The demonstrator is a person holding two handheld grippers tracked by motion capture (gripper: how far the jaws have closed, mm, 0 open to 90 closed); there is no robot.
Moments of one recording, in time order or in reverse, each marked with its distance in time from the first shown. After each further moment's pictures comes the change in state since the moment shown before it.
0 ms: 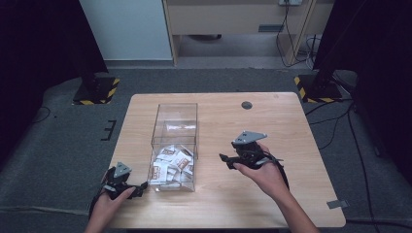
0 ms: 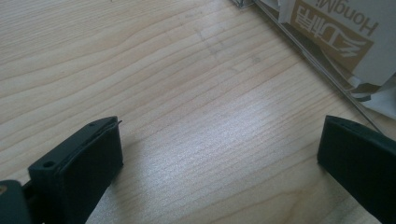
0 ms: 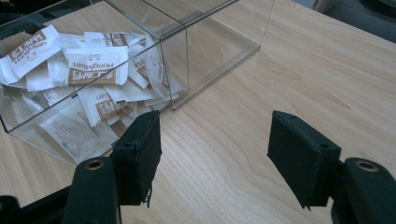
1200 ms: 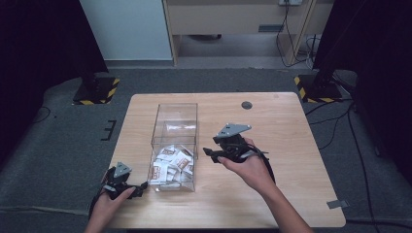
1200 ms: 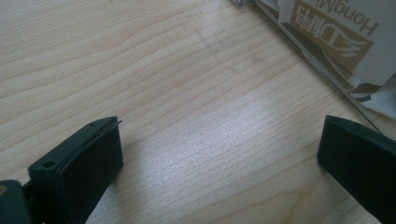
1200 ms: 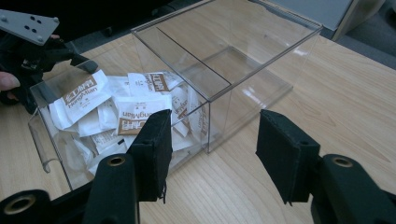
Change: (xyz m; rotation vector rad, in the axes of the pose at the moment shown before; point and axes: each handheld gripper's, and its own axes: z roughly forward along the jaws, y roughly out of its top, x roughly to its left) left arm 0.000 0.000 0.000 -0.001 0.000 0.000; right arm 0.029 0.046 0.009 -0.040 0.076 -0.030
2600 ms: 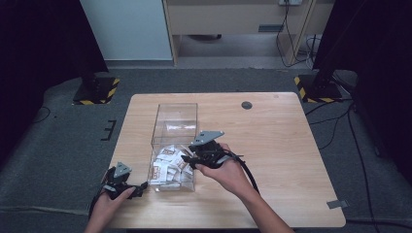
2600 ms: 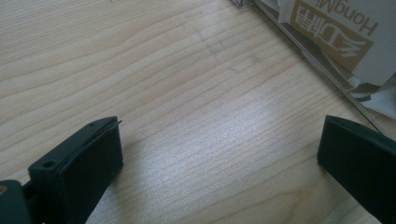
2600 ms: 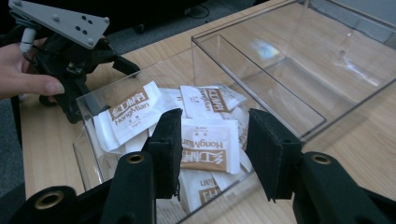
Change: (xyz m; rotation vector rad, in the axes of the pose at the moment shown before) left arm 0.000 0.000 0.000 0.001 0.000 0.000; right arm 0.044 0.011 0.045 0.003 0.112 -0.056
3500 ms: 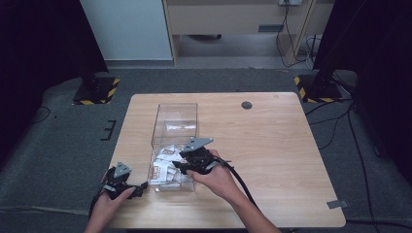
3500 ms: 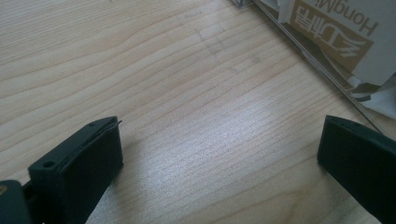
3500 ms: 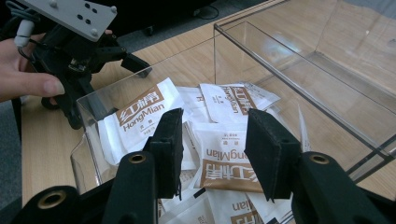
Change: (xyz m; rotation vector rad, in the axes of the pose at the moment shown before) left arm 0.000 0.000 0.000 0.000 -0.001 0.001; right arm 0.014 -0.013 0.037 -0.014 0.037 0.019
